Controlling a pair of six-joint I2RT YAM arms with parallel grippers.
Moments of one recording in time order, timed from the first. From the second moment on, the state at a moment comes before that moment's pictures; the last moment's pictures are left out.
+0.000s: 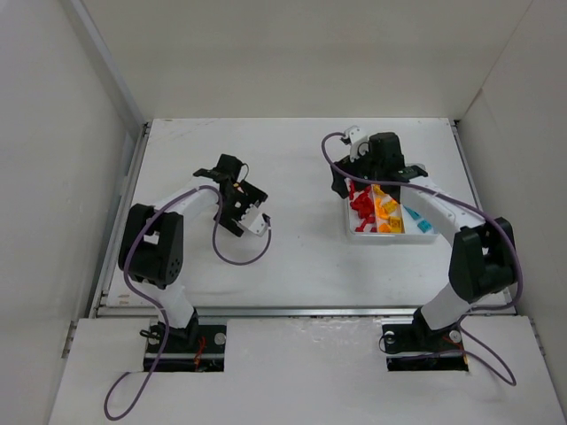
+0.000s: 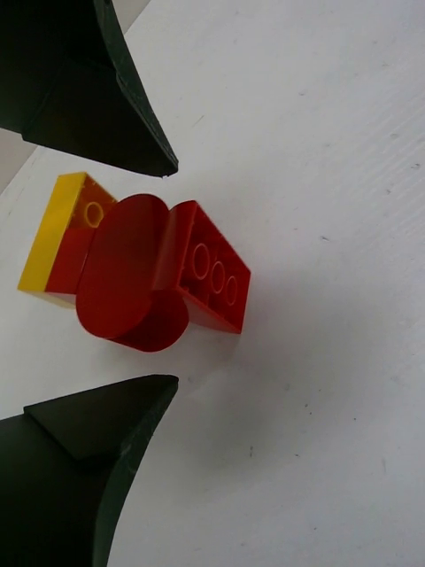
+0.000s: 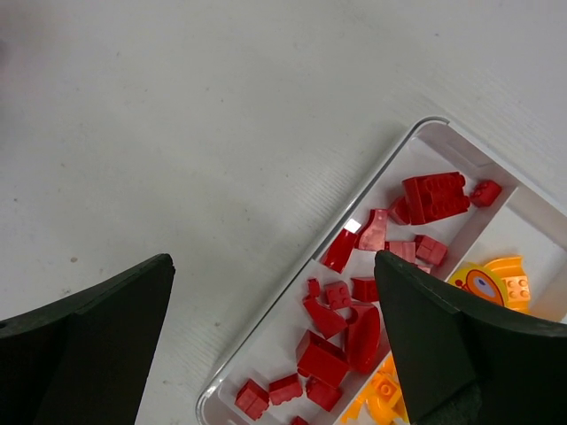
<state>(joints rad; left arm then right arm) -0.31 1.72 1.16 -0.71 0.29 1.91 0.33 1.60 1.20 -0.25 -0.26 -0.19</state>
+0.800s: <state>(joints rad) -0.32 1.69 1.18 -0.72 0.37 1.87 0.33 1.31 1.15 -0.19 -0.29 -0.25</state>
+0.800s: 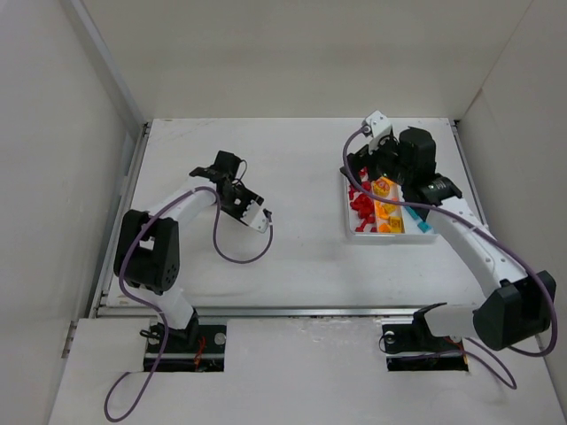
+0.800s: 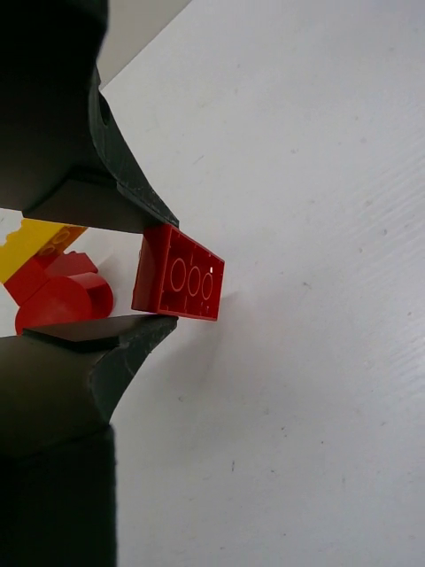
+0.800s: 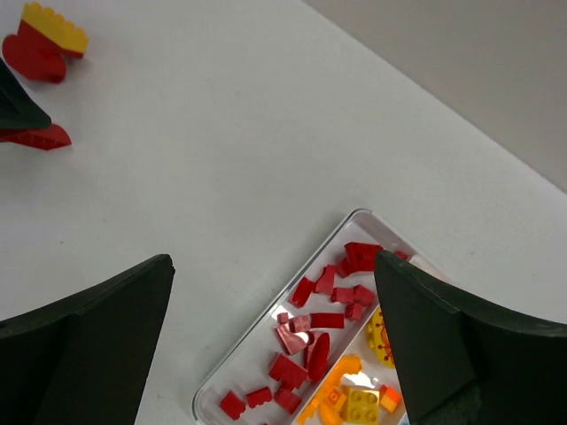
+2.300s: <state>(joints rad) -0.41 1.54 1.47 -0.54 1.08 0.72 0.60 1.41 1.16 -0.08 -0.49 -0.33</state>
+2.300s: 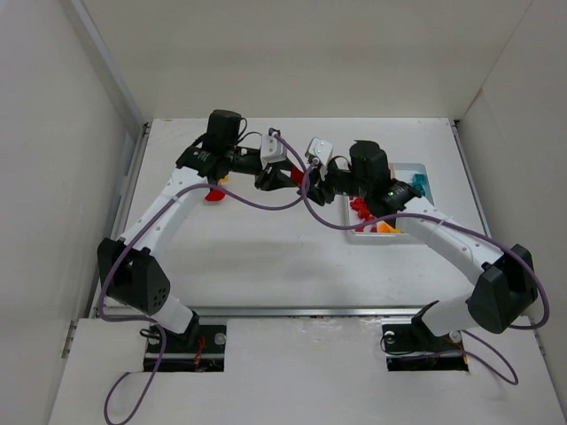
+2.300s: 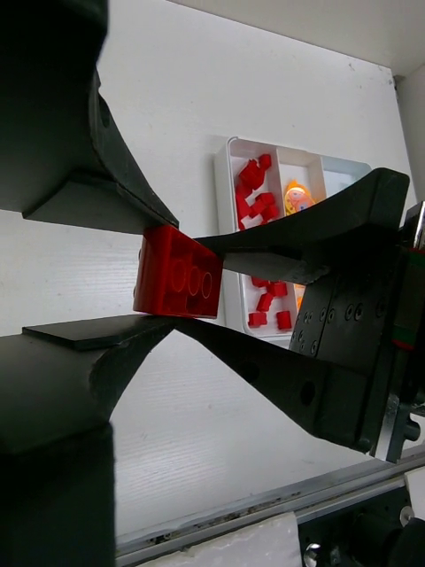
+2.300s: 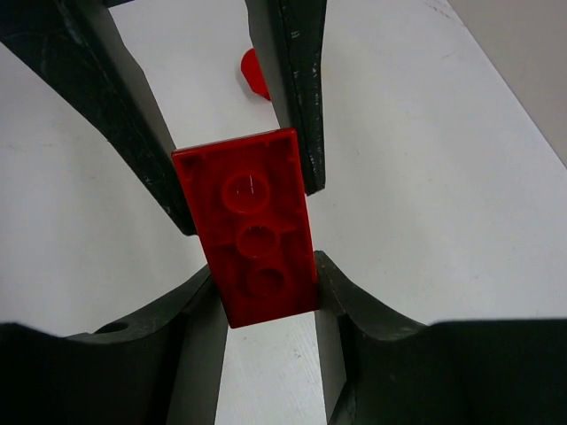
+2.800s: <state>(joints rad) -0.43 1.53 1.43 -0.53 1.05 0.75 0.57 1.41 1.16 -0.09 -0.47 -0.28</state>
